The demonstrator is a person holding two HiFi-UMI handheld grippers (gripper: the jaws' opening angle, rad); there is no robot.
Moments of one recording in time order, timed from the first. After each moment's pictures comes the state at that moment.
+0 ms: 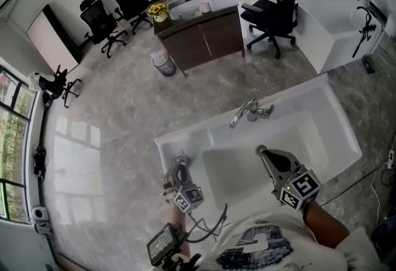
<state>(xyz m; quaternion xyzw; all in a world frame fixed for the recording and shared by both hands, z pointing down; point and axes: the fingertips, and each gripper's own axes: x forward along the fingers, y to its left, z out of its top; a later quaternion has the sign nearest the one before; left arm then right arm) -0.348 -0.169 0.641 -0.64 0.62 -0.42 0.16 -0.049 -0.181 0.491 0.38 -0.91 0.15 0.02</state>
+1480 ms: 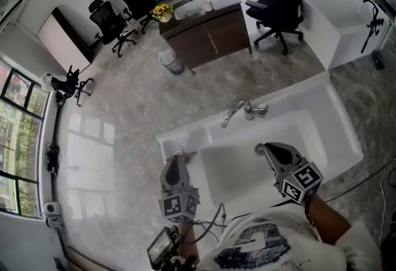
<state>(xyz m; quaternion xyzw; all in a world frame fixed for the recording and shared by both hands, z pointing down) -0.280 -0.154 0.468 -0.69 0.72 -0.07 -0.03 -0.001 -0.199 0.489 0.36 -0.92 0.17 -0.01</state>
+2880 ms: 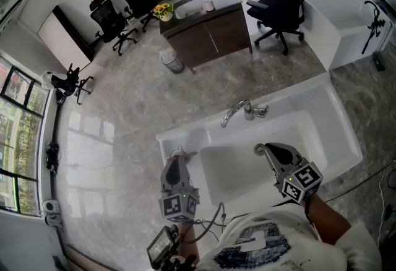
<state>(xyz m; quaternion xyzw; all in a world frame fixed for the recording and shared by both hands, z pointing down) -0.276 -0.154 0.468 -0.69 0.72 -0.07 -0.04 0.002 -0.200 0.495 0.36 -0.92 0.18 0.00</state>
